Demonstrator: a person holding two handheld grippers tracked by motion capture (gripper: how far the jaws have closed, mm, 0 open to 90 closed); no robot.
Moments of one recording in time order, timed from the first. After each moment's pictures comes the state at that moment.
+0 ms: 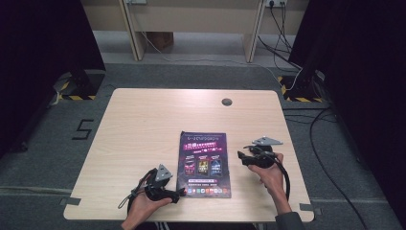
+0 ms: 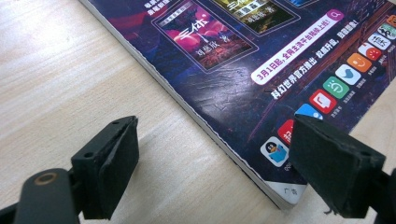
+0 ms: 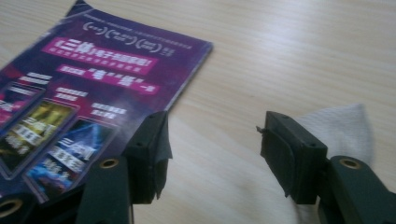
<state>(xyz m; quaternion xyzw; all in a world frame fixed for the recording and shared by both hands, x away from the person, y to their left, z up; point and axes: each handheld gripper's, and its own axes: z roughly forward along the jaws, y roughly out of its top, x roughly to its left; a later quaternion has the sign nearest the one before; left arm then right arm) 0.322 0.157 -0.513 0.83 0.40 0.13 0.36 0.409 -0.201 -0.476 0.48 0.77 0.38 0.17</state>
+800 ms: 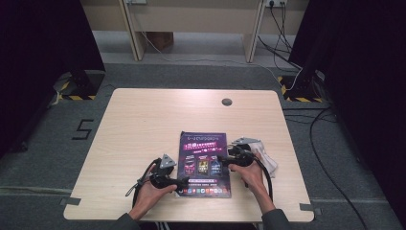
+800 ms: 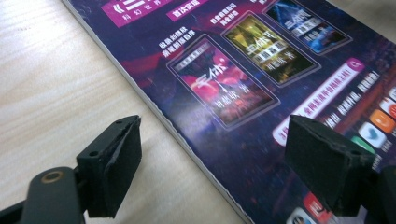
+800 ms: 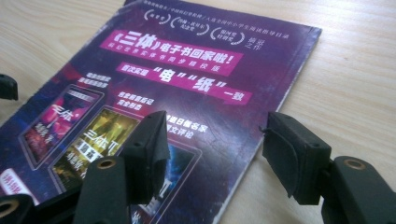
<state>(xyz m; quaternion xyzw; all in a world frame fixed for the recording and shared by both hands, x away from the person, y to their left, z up) 0.359 0.145 -0.510 0.82 0.42 0.12 0.38 0.426 -0.146 -0.501 0.46 0.79 0.39 0.10</state>
